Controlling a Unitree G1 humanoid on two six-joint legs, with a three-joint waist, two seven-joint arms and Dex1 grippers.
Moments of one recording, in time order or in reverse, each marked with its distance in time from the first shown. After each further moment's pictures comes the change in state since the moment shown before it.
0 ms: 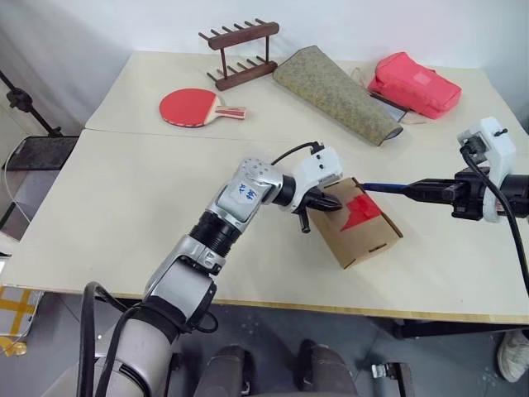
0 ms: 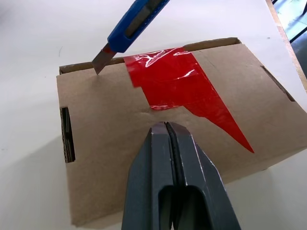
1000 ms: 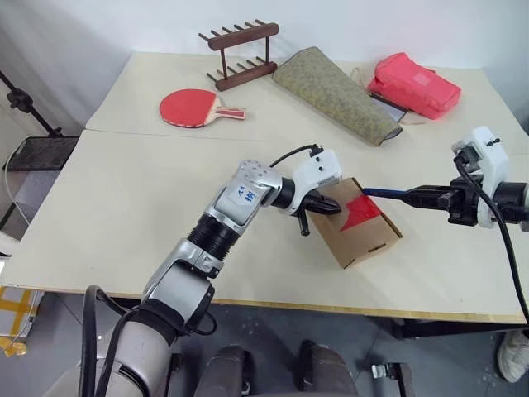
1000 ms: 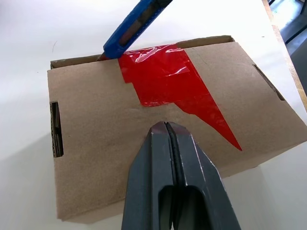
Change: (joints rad) left arm 0.019 0.004 -0.006 -0.054 -0.002 0.047 -0.001; right arm 0.021 0.087 -0.054 -0.037 -0.194 0.062 0.122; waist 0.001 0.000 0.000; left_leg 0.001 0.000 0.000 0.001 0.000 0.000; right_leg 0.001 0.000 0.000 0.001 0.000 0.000
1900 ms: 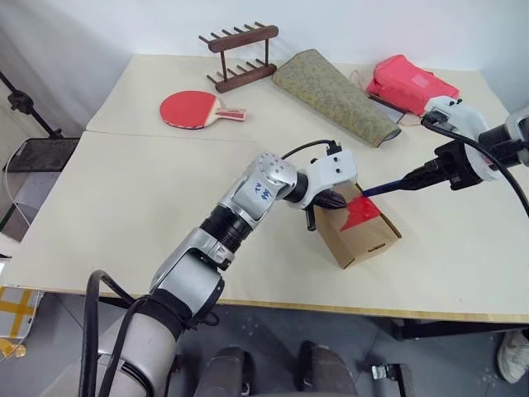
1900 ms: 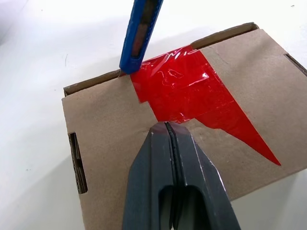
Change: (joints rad) left arm -0.088 -0.054 -0.068 0.158 0.102 -0.142 0.040; right arm -0.843 -0.018 0.897 0.383 -0.448 0.195 0.545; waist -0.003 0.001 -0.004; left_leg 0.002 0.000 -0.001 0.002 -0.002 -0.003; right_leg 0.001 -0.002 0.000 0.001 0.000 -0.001
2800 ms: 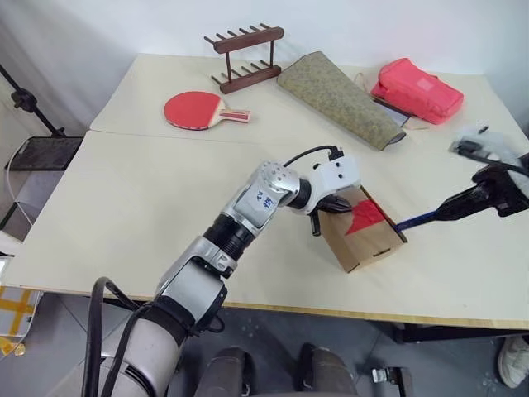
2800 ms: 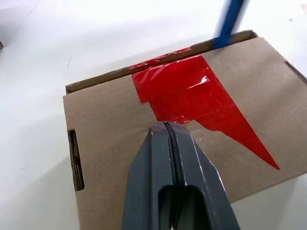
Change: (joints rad) left arm 0.054 -0.024 0.032 -0.051 -0.004 0.009 0.018; right arm 0.263 -0.264 -0.156 -0.063 -0.107 -0.241 0.394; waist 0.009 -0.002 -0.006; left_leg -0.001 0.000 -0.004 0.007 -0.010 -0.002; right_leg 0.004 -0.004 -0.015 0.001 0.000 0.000
